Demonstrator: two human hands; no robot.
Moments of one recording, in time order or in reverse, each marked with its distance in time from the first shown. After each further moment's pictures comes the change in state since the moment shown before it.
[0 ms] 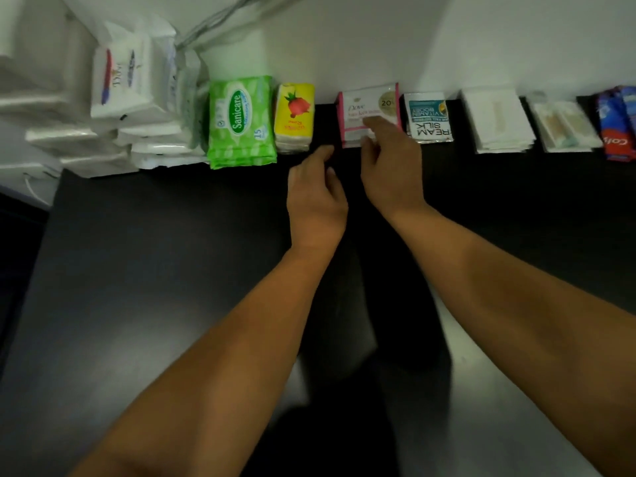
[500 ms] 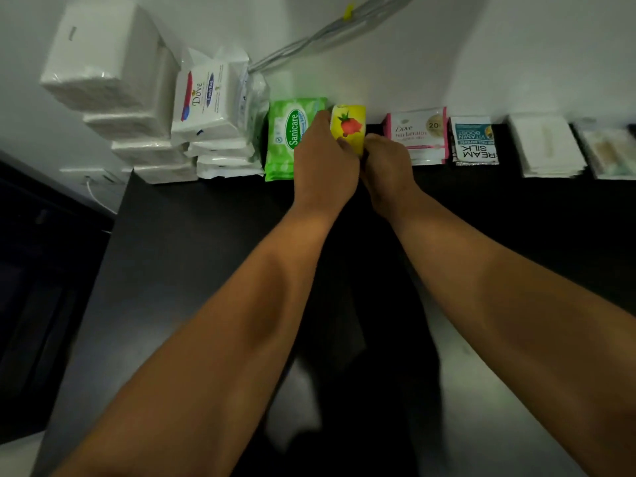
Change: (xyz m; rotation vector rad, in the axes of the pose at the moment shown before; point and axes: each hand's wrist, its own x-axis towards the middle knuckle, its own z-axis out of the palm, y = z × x) left_hand 0.071 0.021 -0.071 -0.003 0.025 -0.103; right_hand 0.028 -0.064 0.051 0.671 -0.252 0.617
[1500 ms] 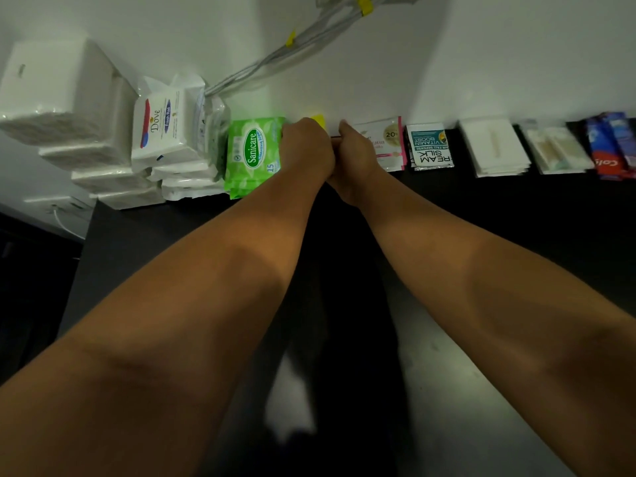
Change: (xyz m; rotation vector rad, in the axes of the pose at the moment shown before) left_hand 0.051 0.026 0.040 0.553 -0.316 -0.081; right_hand 0.024 -0.023 -0.004 0.481 -0.010 0.241
